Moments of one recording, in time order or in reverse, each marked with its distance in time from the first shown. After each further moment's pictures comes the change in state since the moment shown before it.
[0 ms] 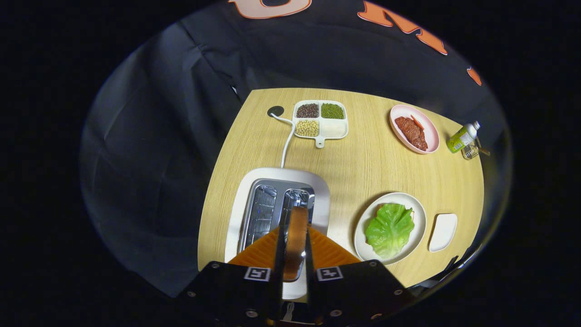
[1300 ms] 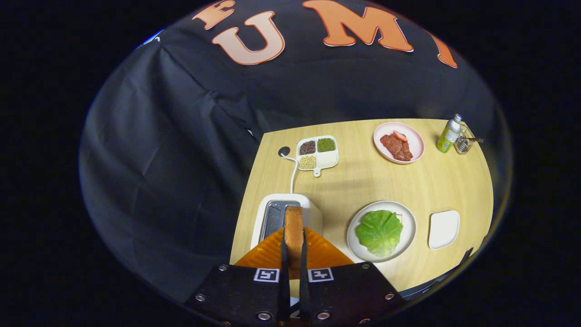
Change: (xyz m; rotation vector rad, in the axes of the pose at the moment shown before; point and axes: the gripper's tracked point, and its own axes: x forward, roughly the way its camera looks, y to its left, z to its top) arm -0.122 -0.058 0.022 0.121 -0.231 0.154
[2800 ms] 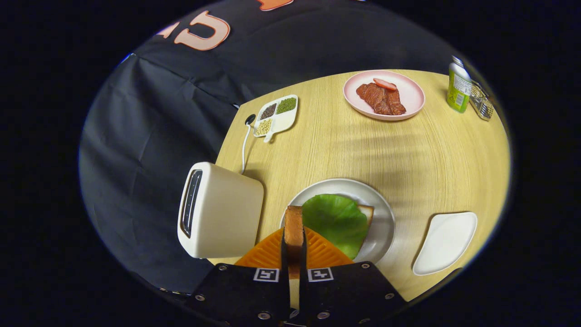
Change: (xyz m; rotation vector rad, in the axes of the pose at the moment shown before) arm 0.114 -0.182 -0.073 0.025 0.212 0.187
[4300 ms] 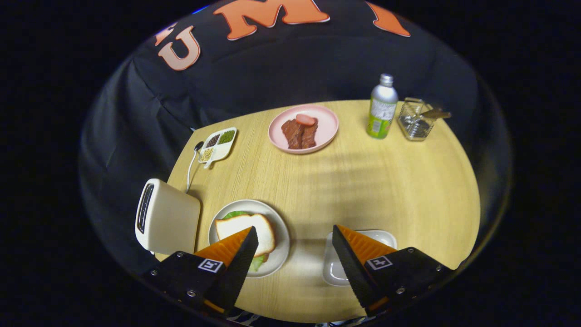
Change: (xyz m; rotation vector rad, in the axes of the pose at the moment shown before) arm -0.121 -0.125 0.036 -0.042 -0.270 -0.332
